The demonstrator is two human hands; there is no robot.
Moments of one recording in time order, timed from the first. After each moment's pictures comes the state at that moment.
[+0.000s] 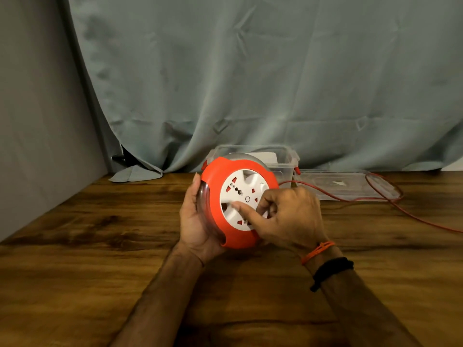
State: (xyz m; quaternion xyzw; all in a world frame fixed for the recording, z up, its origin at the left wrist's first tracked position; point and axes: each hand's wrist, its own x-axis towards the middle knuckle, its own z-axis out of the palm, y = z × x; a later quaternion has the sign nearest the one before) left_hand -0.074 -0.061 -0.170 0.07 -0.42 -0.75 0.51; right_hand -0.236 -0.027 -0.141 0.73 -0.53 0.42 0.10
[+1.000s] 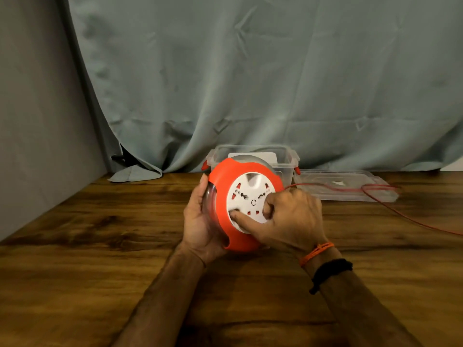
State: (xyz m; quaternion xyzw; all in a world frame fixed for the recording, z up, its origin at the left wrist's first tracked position) left_hand -0.078 -0.062 -0.173 0.09 -0.43 -0.74 0.52; right_hand -0.232 -0.025 -0.143 0.70 -0.59 0.38 0.15
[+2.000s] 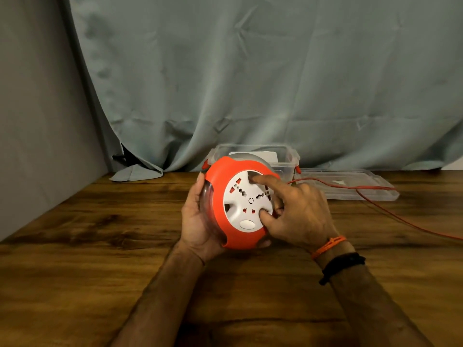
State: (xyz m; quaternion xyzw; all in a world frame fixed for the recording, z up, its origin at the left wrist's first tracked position) left_hand -0.075 -0.061 -0.172 0.09 -0.40 -0.80 0.44; right_hand -0.255 -0.028 -0.137 0.78 -0.51 0.34 0.14
